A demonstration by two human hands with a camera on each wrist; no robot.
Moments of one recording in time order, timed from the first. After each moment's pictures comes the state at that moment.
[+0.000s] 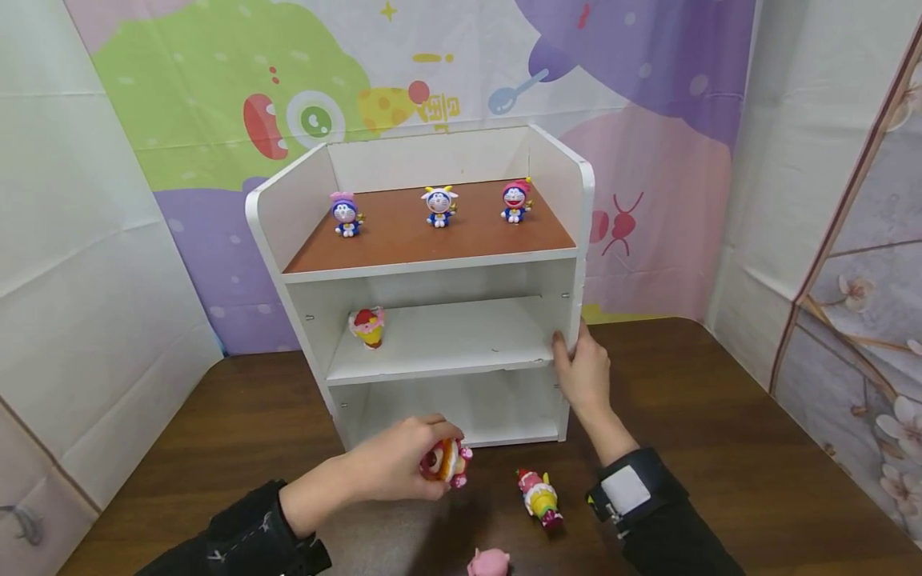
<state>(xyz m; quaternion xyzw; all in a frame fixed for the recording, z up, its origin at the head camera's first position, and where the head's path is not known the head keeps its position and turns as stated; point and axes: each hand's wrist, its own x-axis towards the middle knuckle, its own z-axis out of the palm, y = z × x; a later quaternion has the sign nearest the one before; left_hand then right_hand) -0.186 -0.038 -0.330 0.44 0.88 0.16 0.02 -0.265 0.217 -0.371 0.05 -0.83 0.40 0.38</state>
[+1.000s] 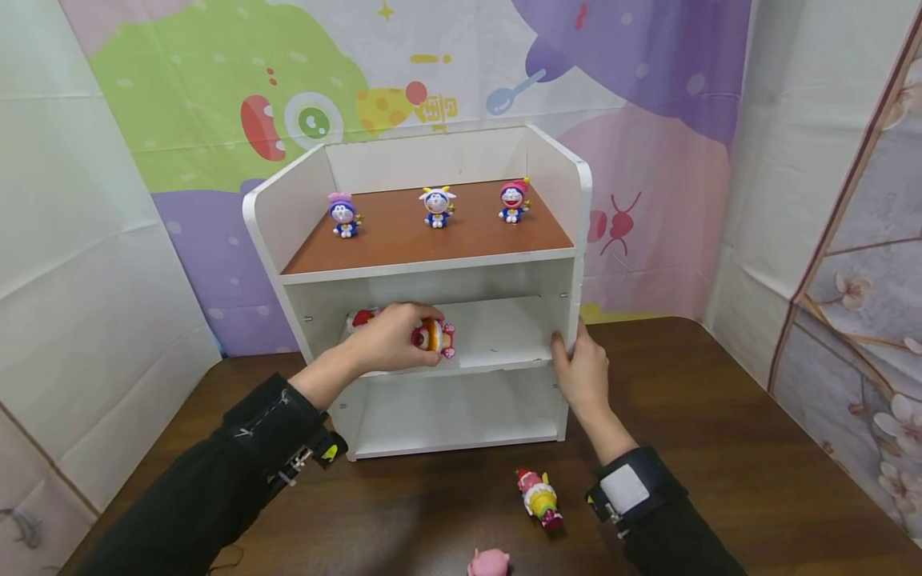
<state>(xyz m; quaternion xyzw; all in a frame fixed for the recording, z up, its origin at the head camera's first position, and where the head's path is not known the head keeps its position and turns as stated) -0.261 -0.034 -0.254 0.32 0.93 0.17 -0.02 -0.267 0.219 -0.373 0.04 -0.83 0.41 0.38</state>
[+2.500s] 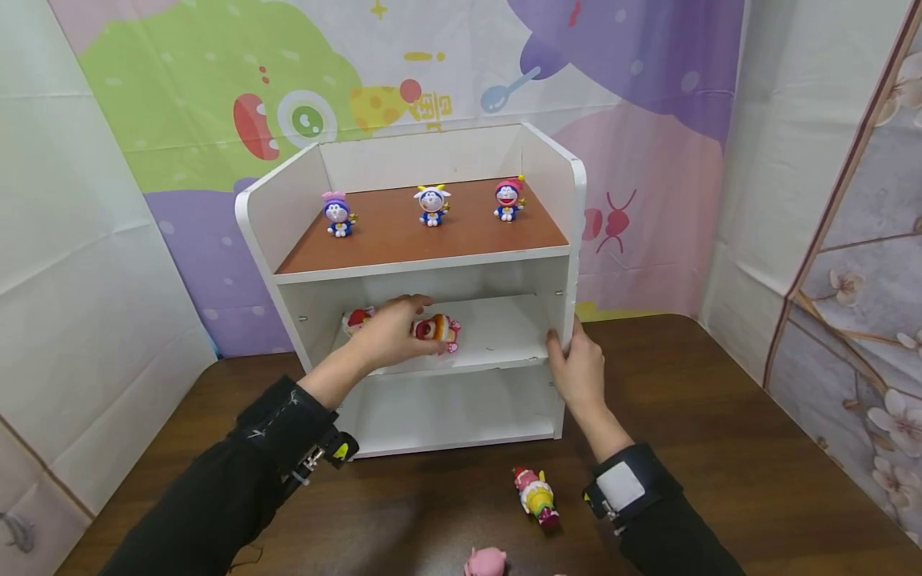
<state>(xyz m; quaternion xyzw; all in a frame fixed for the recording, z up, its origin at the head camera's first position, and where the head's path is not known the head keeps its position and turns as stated) -0.270 -0.027 -0.263 0.26 0.94 0.20 -0.06 -0.266 0.219 -0.372 0.05 -0.83 0.41 0.37</state>
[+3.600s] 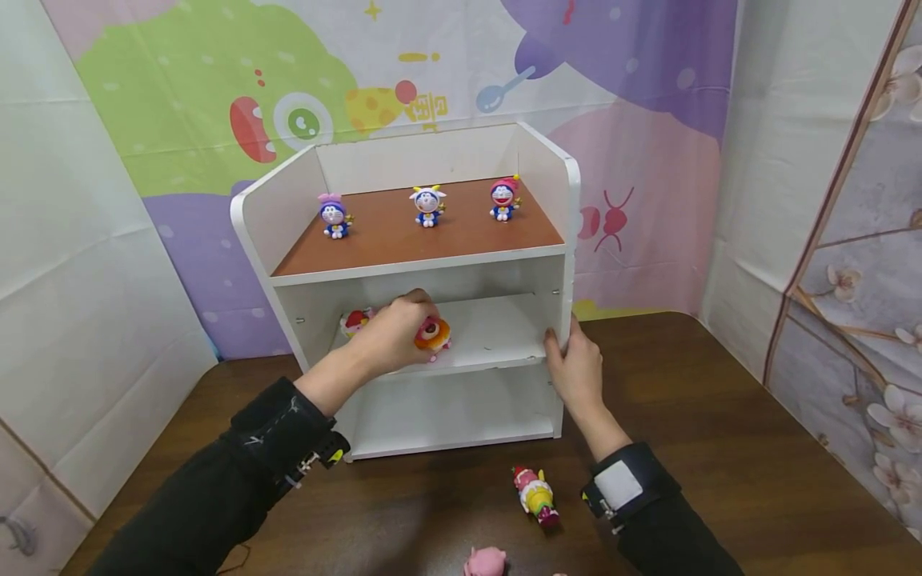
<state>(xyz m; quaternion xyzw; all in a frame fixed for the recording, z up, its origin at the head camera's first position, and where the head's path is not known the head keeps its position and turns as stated) -0.263 -0.021 -0.256 0.35 0.93 0.08 -0.12 -0.267 0.219 -0.372 0.04 -0.83 0.41 0.37</state>
